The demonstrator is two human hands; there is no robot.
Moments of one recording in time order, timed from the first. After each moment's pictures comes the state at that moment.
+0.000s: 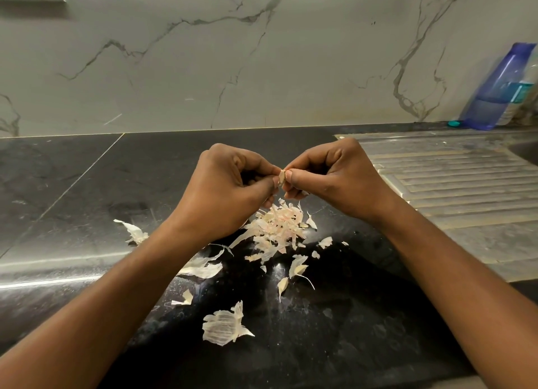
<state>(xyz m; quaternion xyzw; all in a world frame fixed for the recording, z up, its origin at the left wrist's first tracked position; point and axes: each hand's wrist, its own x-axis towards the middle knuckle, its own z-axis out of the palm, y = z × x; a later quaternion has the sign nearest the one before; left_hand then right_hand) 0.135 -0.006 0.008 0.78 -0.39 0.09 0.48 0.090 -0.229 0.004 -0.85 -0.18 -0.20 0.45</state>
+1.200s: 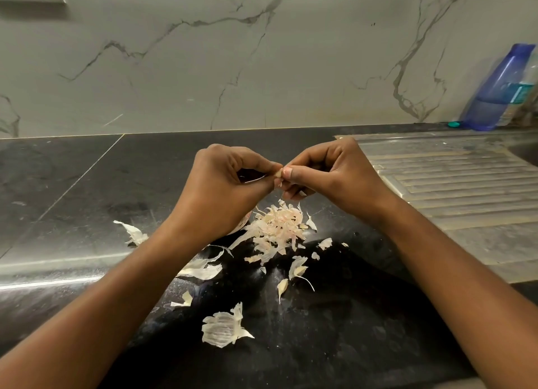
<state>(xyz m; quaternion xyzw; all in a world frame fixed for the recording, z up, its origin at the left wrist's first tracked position) 0.139 -0.007 0.006 0.77 -0.40 0.13 0.47 0.086 -0.226 0.007 -0.82 -0.15 -0.16 0.53</state>
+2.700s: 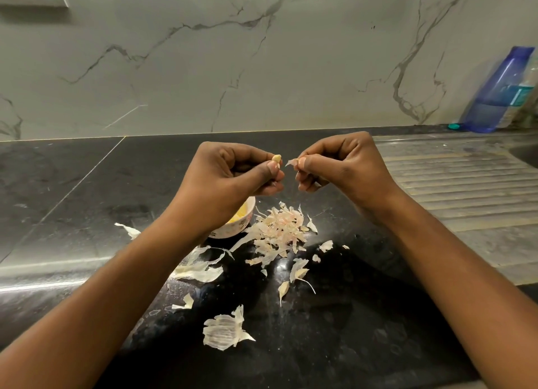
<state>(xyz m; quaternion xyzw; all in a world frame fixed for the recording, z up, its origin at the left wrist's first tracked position) 0.142 -0.006 0.009 0.70 -0.36 -0.02 0.62 0.087 -0.233 0.012 -0.79 -0.12 -0.21 0.56</state>
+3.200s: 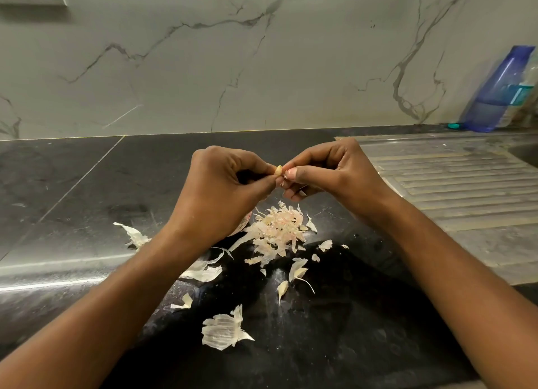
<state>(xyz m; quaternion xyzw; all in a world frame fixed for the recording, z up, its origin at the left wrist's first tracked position) 0.134 -0.007 0.006 0.77 -0.39 0.14 0.48 0.085 -0.229 0.009 -0.80 -0.16 -0.14 0.56</state>
